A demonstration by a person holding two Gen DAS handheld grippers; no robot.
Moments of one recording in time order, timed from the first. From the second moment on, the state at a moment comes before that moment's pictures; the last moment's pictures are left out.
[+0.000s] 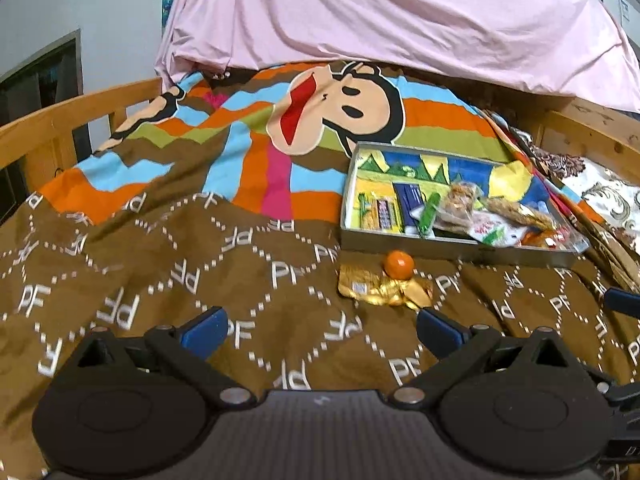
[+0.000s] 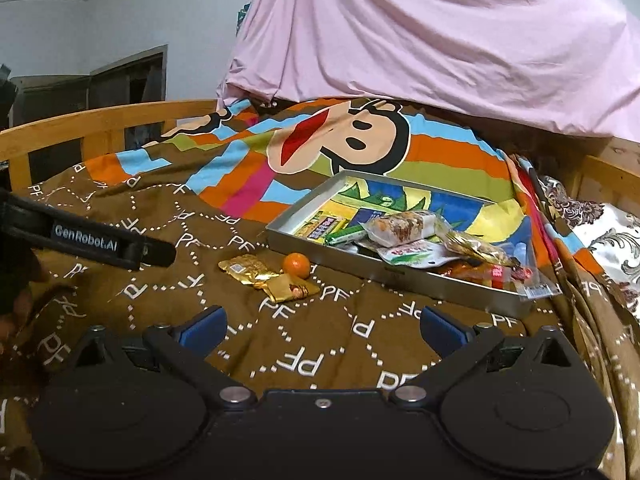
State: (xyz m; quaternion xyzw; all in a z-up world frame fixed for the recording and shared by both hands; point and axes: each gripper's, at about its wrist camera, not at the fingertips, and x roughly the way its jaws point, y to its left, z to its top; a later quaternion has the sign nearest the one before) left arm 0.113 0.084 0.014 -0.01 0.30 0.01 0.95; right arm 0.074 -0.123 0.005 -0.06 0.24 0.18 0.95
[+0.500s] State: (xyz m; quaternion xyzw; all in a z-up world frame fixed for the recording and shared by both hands) left arm 0.189 0.087 0.004 0.04 0.34 0.01 0.94; right arm 0.155 -0.117 -0.017 -0.02 0.25 0.20 0.95
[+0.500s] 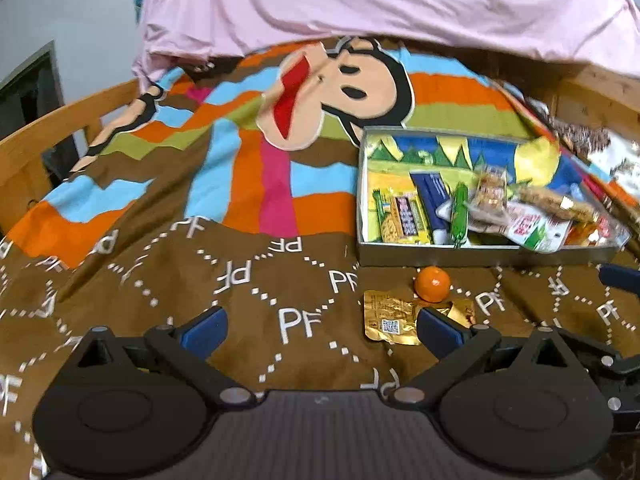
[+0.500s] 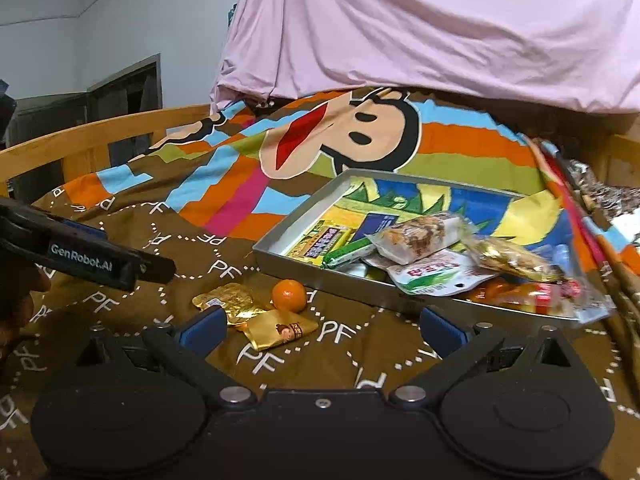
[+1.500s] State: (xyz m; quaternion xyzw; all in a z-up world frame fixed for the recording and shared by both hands) left arm 0.270 0.077 -0.031 -0.03 0.35 -0.05 0.93; right arm 0.209 -0.097 -0.058 -0.04 0.34 0.24 0.91
